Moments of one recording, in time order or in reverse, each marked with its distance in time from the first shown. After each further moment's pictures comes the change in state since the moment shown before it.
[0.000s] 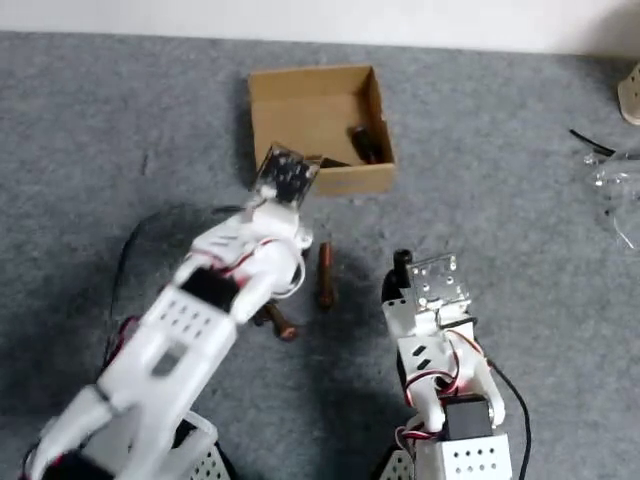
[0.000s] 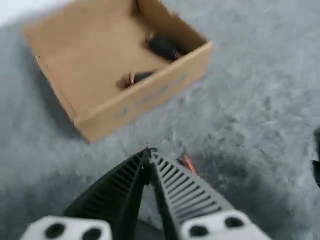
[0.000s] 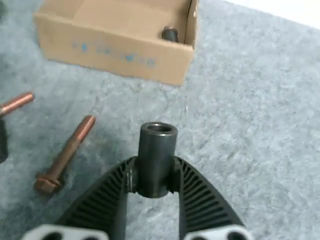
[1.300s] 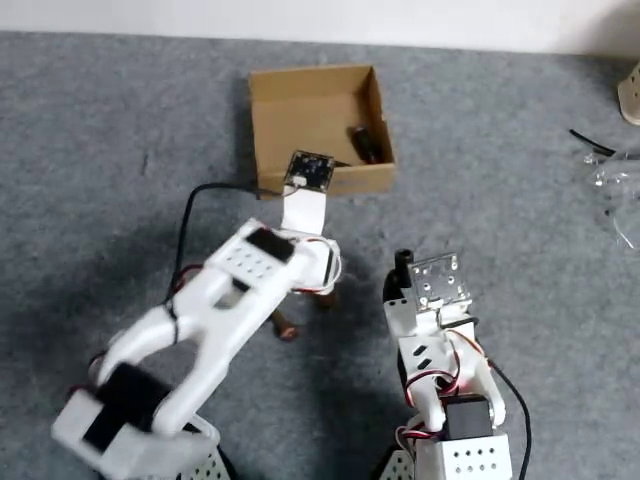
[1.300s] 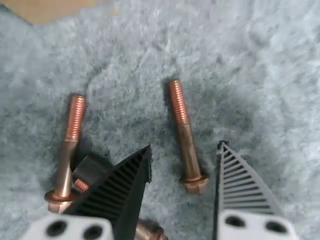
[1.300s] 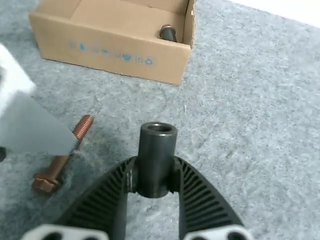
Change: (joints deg) left arm 4.0 26.7 -14.9 14.4 18.1; right arm 0.4 0.0 0.0 0.0 -0.1
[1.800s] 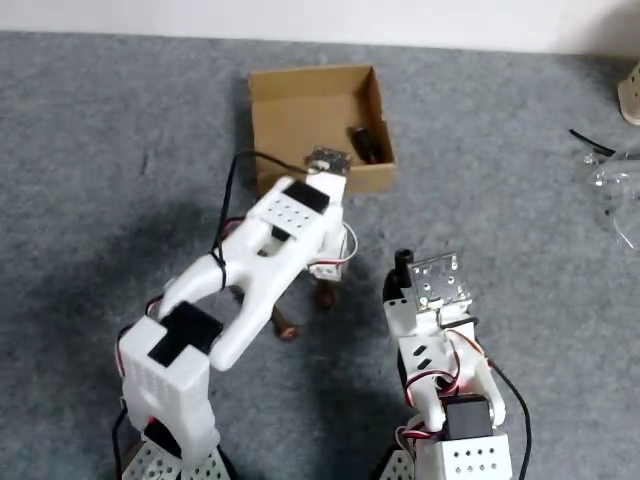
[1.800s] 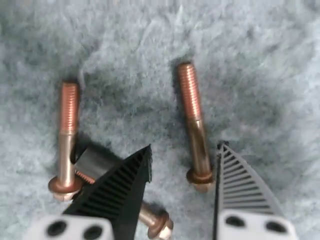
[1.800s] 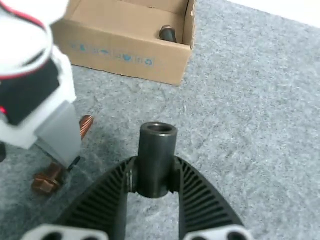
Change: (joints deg) left arm -0.1 24.4 -28.9 24.2 0.0; right arm 0.0 0.0 0.0 -0.1 0.0
